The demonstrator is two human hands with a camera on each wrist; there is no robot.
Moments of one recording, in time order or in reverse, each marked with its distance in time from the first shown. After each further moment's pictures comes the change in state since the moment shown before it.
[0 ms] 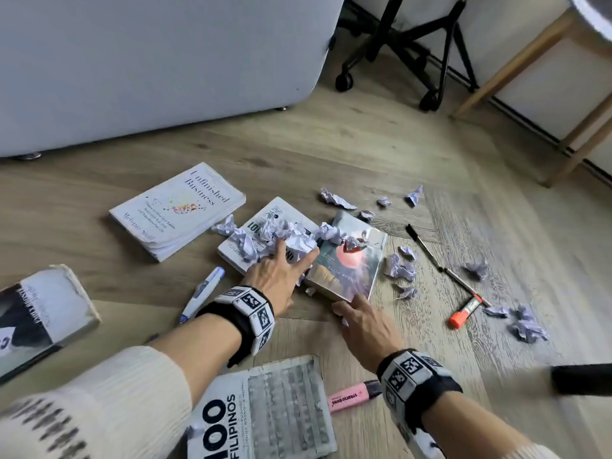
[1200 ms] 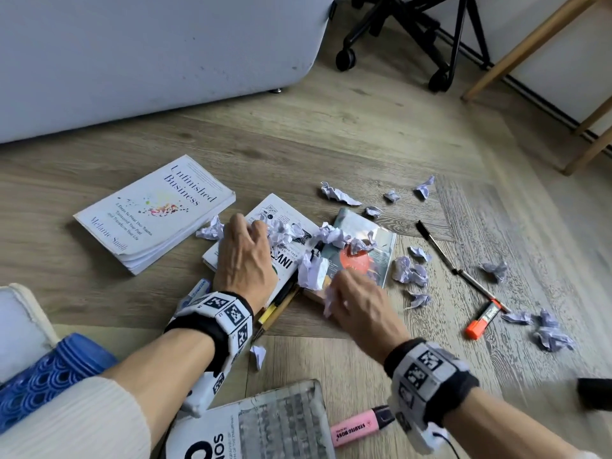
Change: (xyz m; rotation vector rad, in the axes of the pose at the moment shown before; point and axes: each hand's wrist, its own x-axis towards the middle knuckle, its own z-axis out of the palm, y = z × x) left_hand 0.039 -0.029 0.012 -0.244 0.543 -0.293; right_hand 0.048 -0.004 -0.020 0.102 0.380 -0.339
